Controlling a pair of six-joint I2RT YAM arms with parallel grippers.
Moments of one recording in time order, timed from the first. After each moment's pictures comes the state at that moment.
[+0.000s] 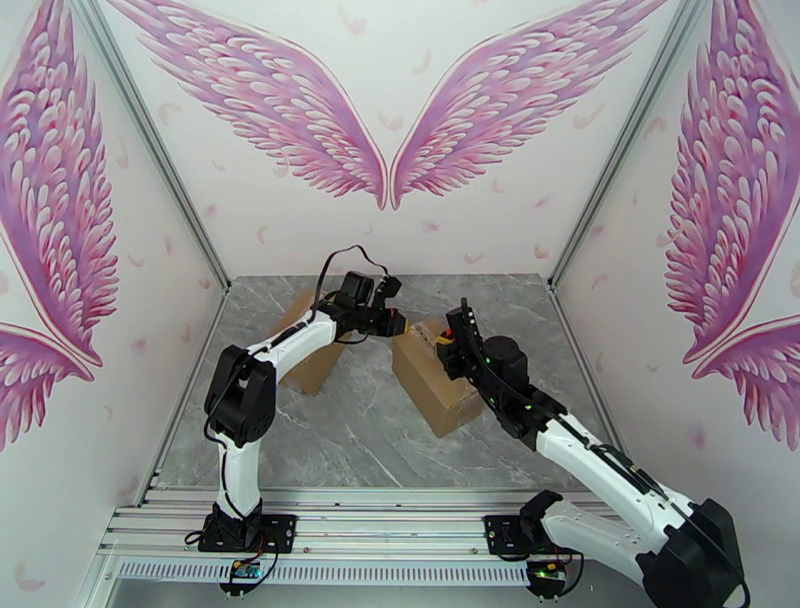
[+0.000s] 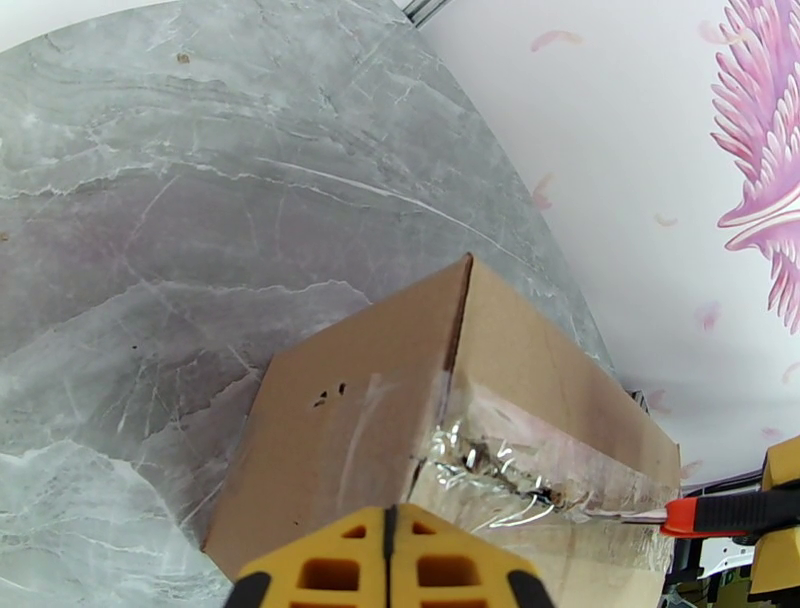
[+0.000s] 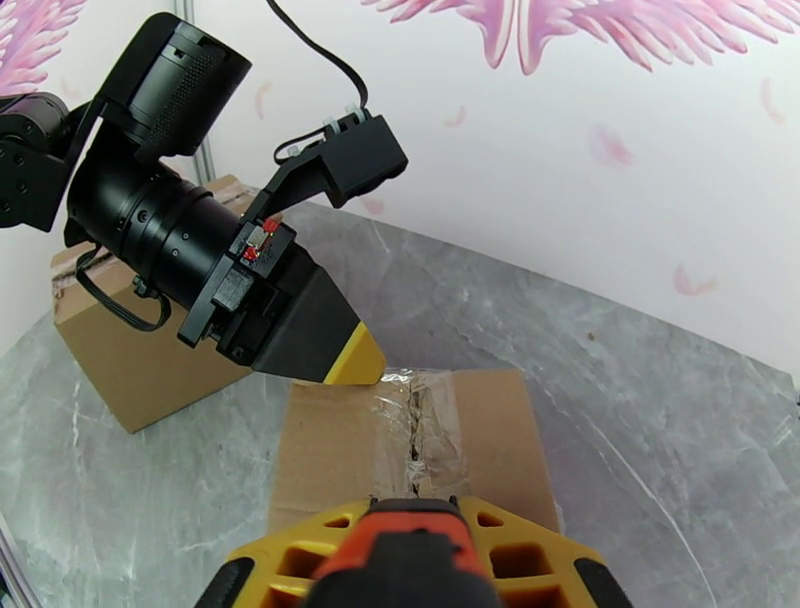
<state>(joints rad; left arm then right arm) -0.50 2.02 1.65 -0.36 0.59 -0.34 0.52 1.03 0.74 0.01 0.04 -0.02</state>
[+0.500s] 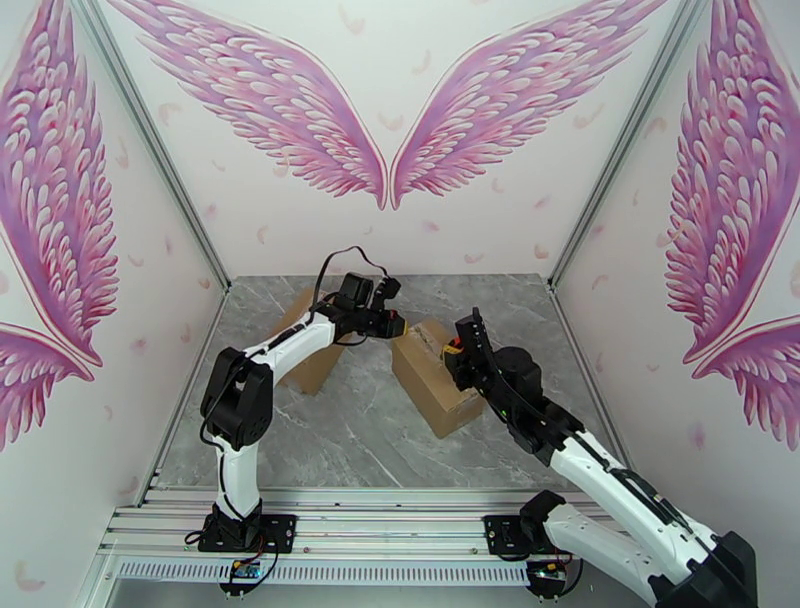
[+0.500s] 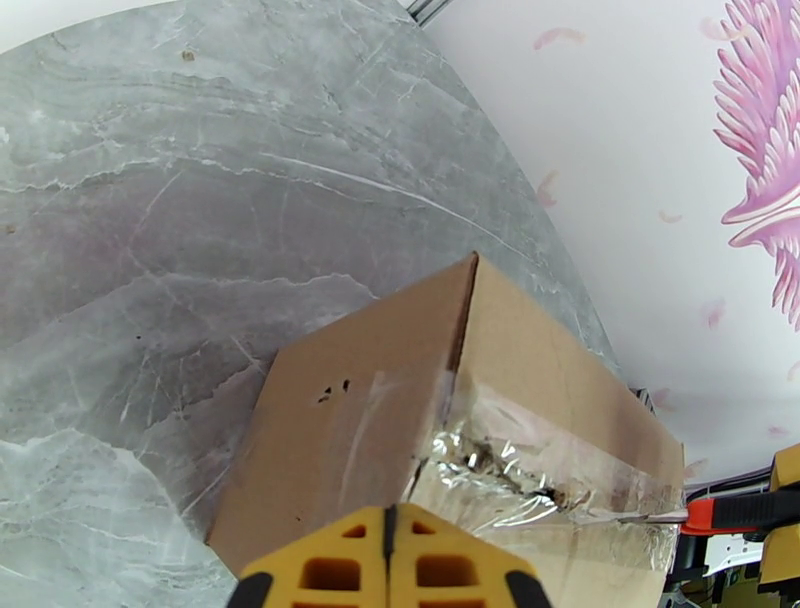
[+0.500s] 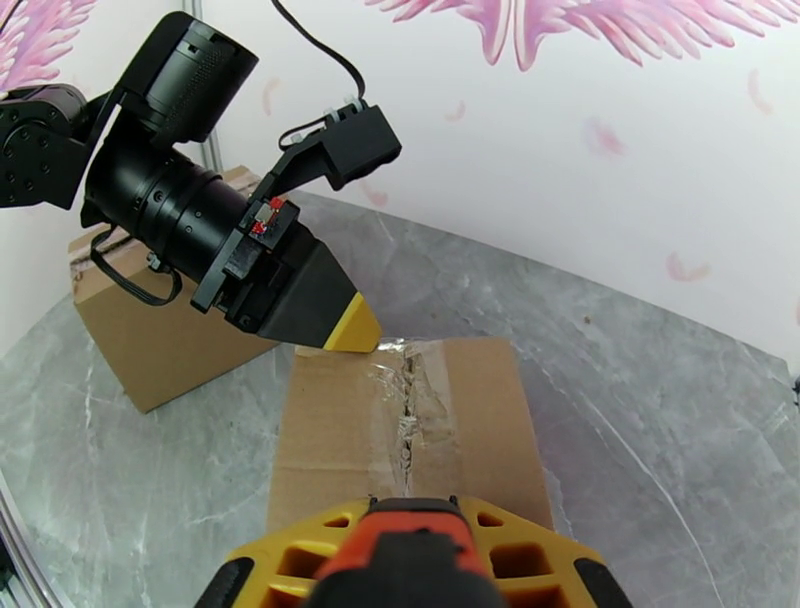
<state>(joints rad) -0.51 1.97 1.59 -0.36 0.57 -0.34 0.52 0.91 0.70 -0.07 0.03 -0.01</state>
